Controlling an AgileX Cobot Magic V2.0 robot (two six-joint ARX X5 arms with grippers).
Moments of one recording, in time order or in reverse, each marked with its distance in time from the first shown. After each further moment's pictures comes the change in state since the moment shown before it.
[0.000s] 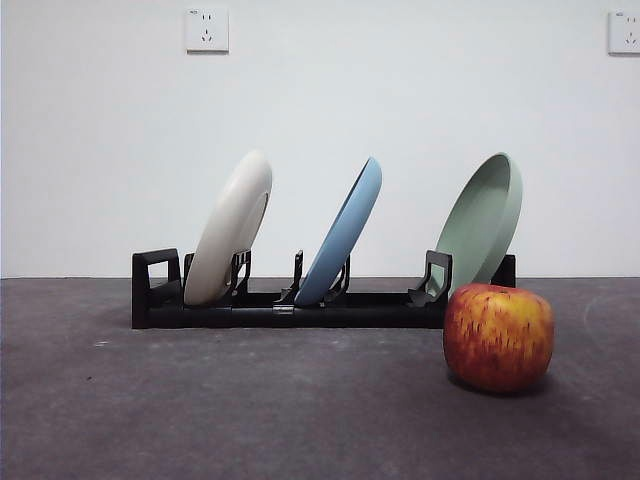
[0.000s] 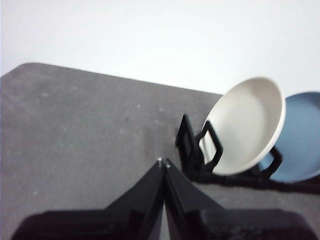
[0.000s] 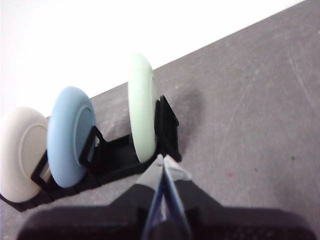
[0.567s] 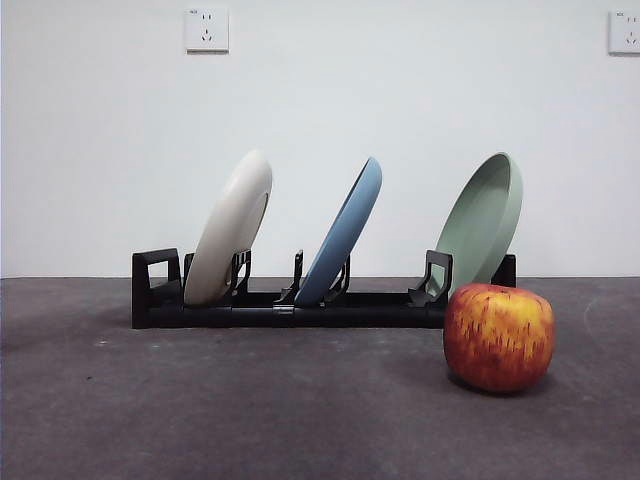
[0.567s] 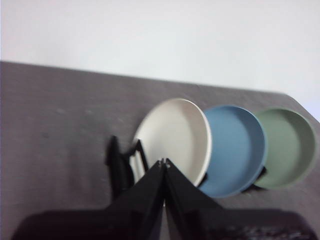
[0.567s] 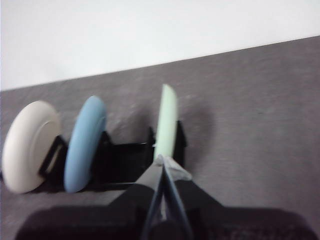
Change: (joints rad) left arm 0.000 0.741 0.631 -0.086 0.323 0.009; right arm 0.000 0.598 0.663 -0.244 -0.101 -0.235
